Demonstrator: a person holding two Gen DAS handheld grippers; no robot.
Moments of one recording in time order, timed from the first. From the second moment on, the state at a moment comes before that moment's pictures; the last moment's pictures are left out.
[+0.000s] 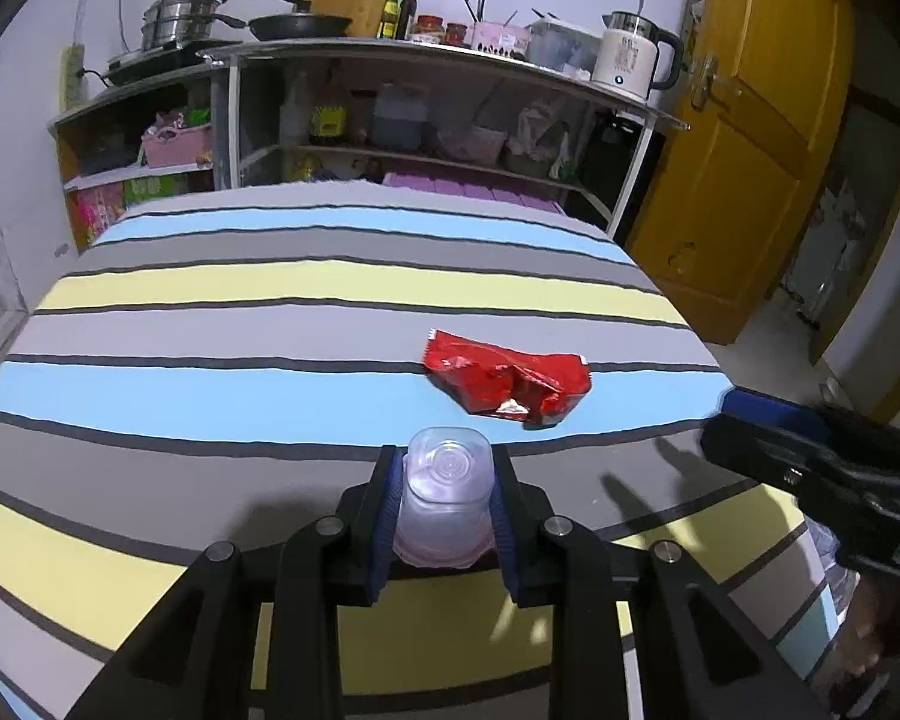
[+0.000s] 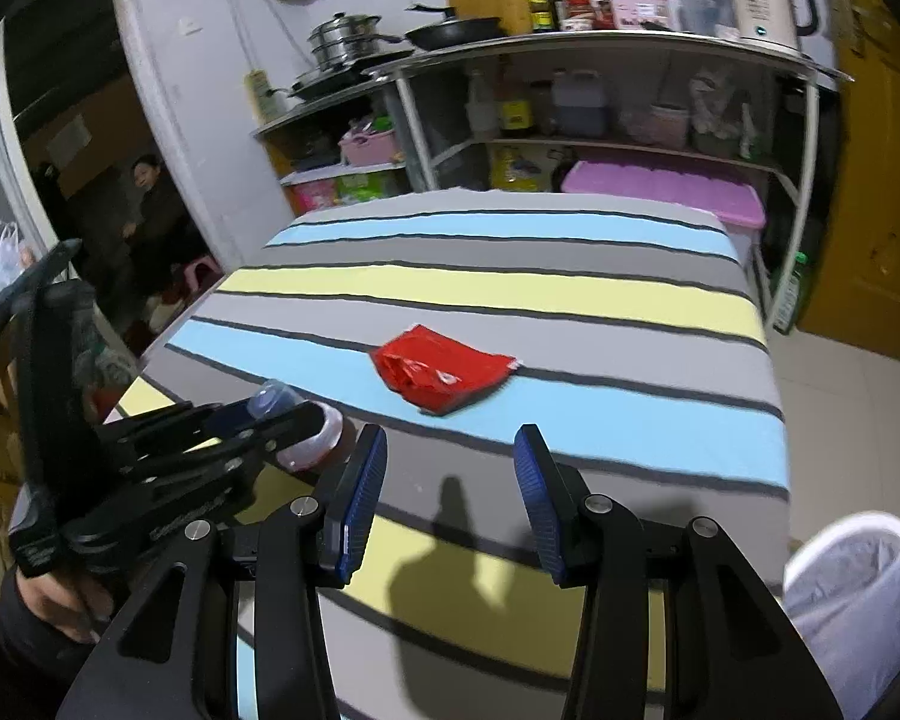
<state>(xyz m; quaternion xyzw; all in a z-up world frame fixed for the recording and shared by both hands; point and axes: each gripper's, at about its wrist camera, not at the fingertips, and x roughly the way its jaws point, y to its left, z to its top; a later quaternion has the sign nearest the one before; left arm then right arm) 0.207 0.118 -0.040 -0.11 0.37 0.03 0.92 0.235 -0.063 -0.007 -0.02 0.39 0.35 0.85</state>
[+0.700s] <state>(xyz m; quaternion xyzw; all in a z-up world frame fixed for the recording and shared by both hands) 0.186 0.169 -0.042 -0.13 0.36 0.03 0.92 0.282 0.025 -0.046 -0.17 0.41 0.36 0.82</state>
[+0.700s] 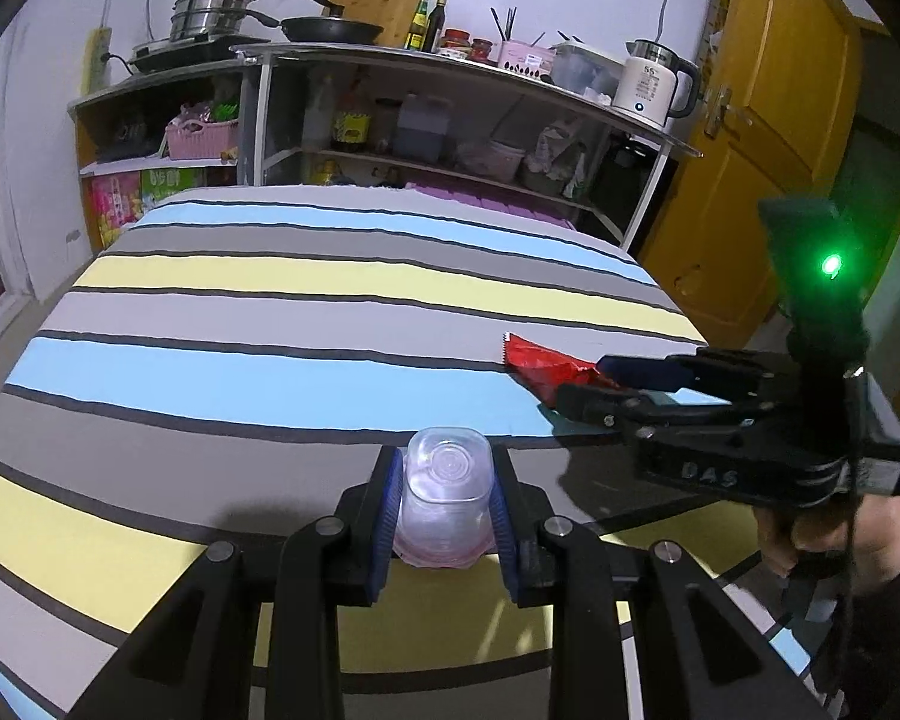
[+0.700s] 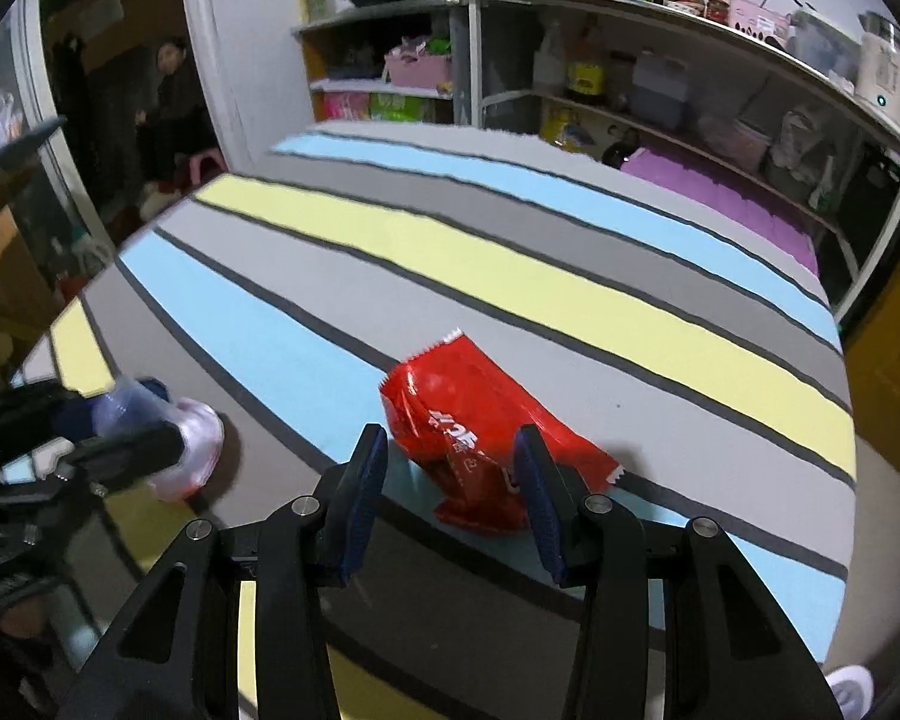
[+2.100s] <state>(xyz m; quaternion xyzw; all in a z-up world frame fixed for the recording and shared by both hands) 0.133 0.056 0.035 -0.06 0.32 -0.03 0.94 0.155 -0.133 0.030 -0.02 0.35 0.29 0.89</state>
